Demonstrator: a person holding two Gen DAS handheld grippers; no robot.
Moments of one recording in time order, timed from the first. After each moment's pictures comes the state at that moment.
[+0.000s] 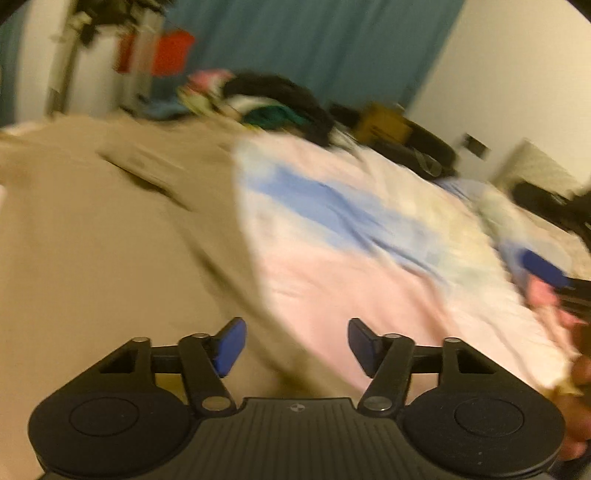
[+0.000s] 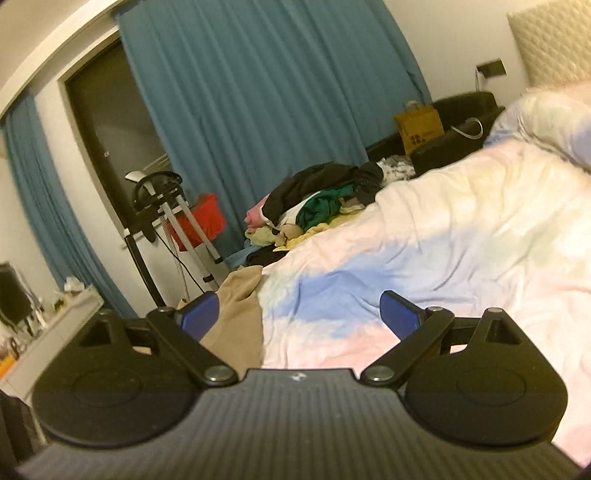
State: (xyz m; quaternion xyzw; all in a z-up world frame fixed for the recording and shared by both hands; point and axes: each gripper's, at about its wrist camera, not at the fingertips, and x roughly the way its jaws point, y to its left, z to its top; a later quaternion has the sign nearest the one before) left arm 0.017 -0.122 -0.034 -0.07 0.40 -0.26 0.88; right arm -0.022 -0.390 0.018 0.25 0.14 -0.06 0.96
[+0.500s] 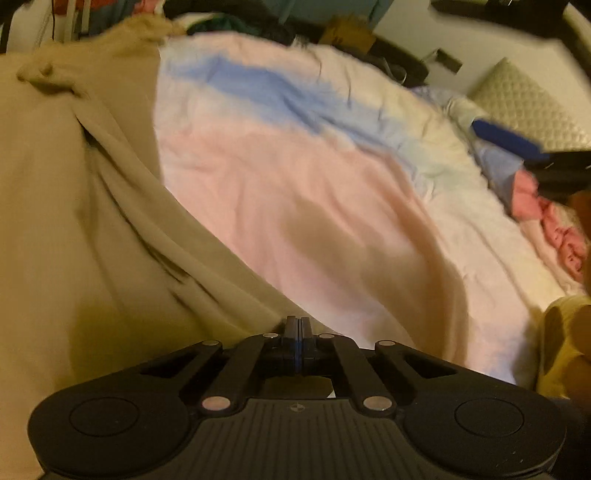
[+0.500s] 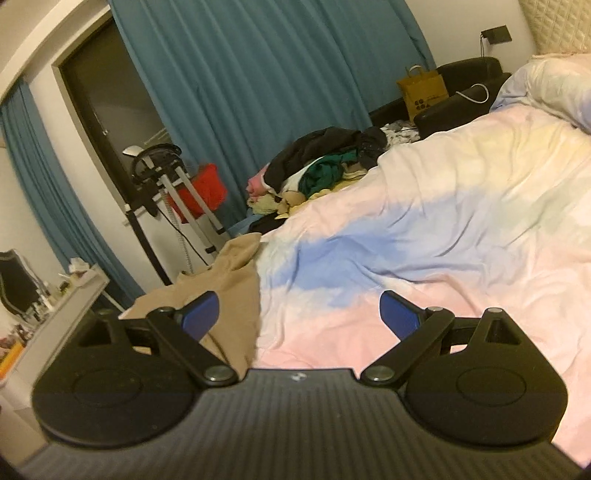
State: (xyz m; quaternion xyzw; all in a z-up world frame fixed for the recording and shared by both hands) left arm -0.003 -0.159 -0.092 -0.03 0.47 -0.31 0.83; right arm -0.009 -0.398 -0.006 0.27 0.18 -0.04 0.95
